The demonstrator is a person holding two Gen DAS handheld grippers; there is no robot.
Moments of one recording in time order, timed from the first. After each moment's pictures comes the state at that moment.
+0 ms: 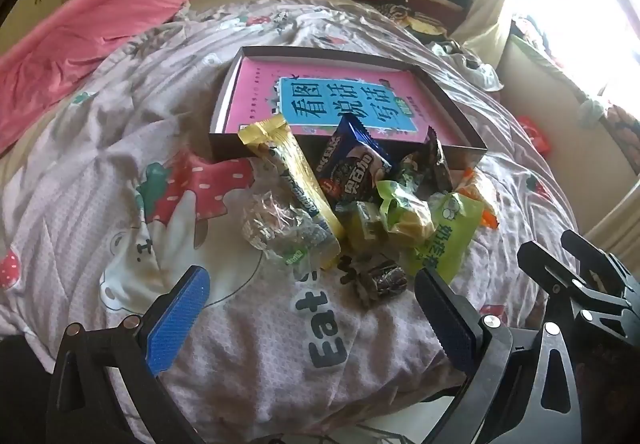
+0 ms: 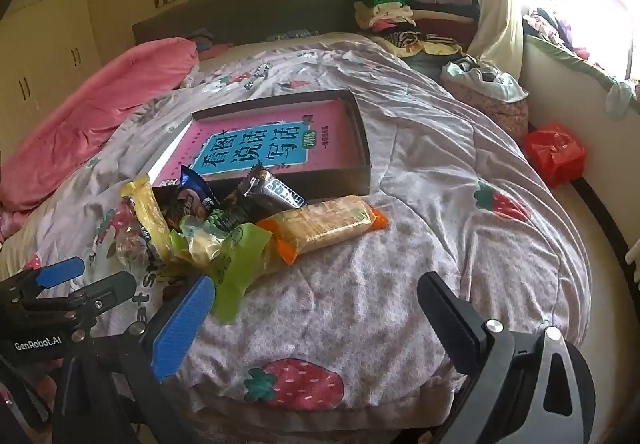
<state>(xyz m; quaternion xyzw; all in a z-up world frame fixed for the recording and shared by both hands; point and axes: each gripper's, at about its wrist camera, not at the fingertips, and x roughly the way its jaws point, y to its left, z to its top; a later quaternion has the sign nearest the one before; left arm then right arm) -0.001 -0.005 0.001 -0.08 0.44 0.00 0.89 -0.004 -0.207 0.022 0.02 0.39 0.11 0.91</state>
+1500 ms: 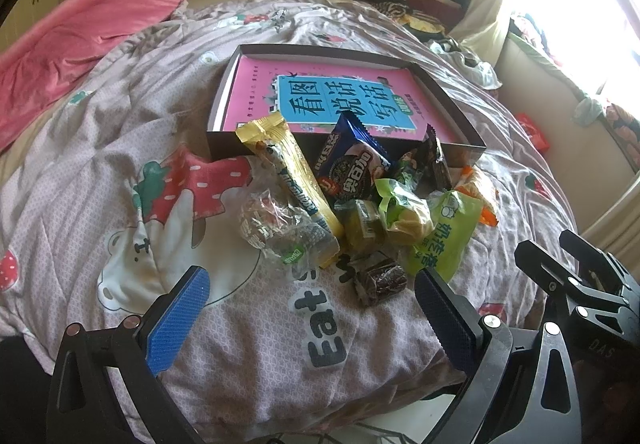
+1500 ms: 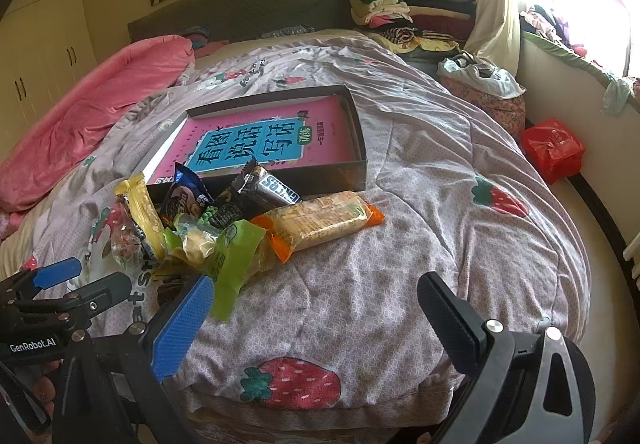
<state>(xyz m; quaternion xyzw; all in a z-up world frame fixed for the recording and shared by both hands) -0.002 -0.008 -0.002 -0.08 0.45 0.00 0.89 -0.002 -0.209 0.018 0.02 0.40 0.10 0.91</state>
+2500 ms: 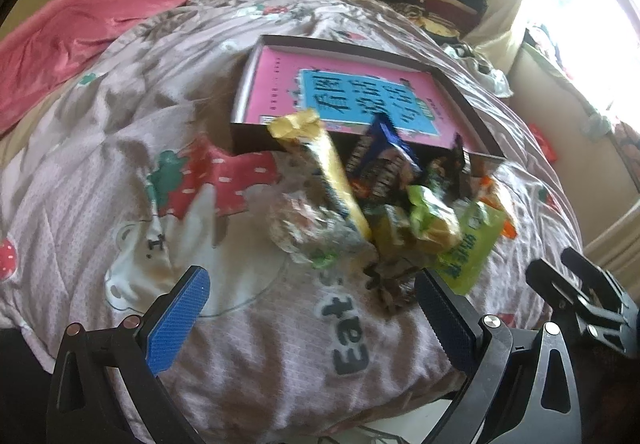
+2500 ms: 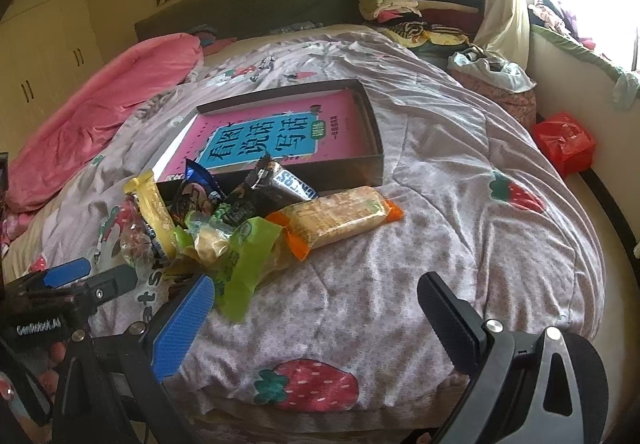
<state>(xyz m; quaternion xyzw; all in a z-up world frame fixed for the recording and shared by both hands) 0.007 0.019 -0.009 -0.11 0.46 0.02 0.88 0.002 -0.198 0.013 0.03 0.41 0.12 0.91</state>
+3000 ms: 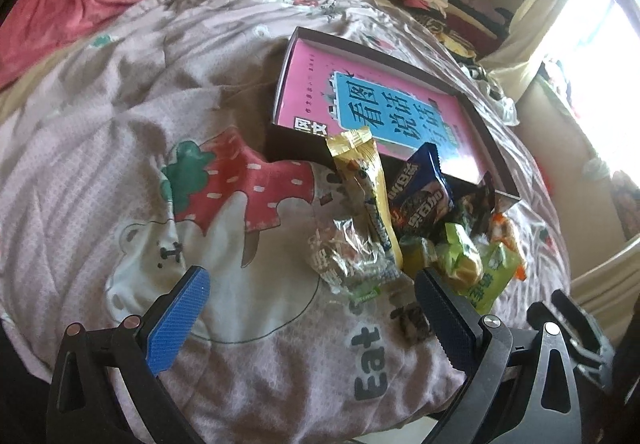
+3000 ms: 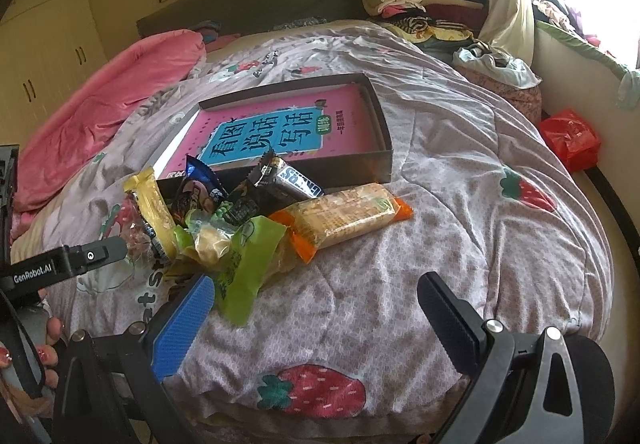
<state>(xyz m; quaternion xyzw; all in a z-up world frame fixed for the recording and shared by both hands) 0.026 0.055 -0.020 -0.19 0.46 0.01 0.87 0.010 -0.198 0.008 0.04 0.41 0.13 0.90</state>
